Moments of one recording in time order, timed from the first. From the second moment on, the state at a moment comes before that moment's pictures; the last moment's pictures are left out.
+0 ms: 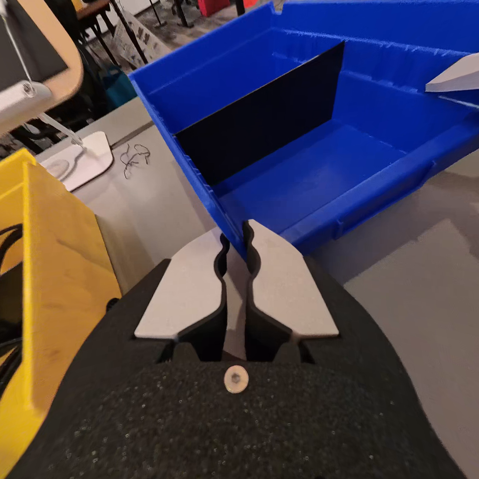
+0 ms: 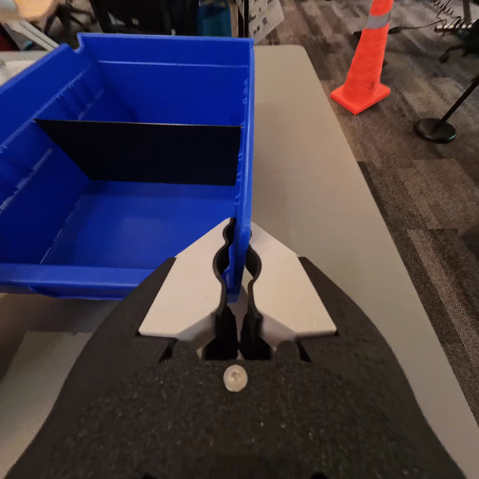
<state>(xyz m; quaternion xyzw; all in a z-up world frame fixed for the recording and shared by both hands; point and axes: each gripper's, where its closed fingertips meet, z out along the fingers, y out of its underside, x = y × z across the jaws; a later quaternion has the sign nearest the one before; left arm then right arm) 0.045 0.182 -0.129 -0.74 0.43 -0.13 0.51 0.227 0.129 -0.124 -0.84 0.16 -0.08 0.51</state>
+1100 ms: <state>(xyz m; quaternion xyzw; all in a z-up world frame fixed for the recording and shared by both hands) -0.269 0.287 -0.139 -0.82 0.31 -0.11 0.47 -0.083 0.245 -0.131 -0.84 0.05 -0.06 0.53</state>
